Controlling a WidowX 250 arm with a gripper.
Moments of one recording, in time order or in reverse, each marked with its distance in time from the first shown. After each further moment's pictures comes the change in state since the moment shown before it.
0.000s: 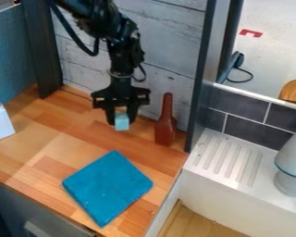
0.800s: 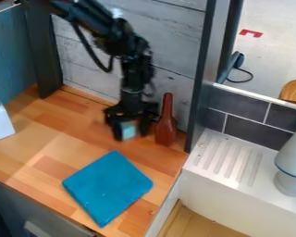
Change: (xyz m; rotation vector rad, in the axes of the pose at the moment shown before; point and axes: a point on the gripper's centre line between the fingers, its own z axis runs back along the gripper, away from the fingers) arm -0.015 -0.023 -0.029 0.016 0.057 0.080
